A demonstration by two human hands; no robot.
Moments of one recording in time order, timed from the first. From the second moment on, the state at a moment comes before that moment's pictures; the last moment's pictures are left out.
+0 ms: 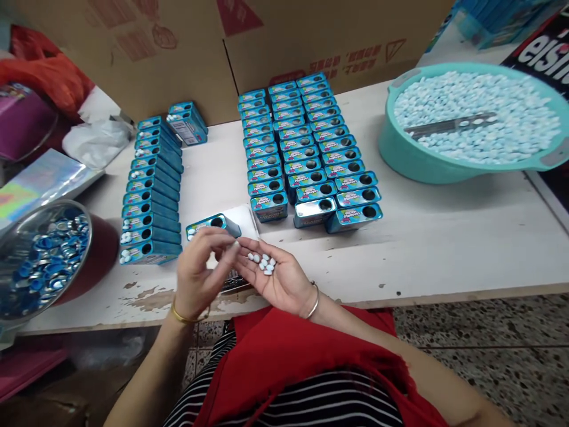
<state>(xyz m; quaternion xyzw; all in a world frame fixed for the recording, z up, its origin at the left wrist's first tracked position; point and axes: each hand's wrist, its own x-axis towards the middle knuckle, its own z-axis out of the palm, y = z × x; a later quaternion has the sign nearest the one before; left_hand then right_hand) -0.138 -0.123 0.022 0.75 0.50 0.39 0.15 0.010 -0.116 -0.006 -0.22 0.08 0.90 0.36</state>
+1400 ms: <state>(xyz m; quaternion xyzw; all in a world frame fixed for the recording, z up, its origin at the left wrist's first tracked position) -0.213 -0.156 0.002 0.73 0.62 0.28 -0.10 0.046 -0.139 -0.038 -0.37 0.04 0.88 0.28</state>
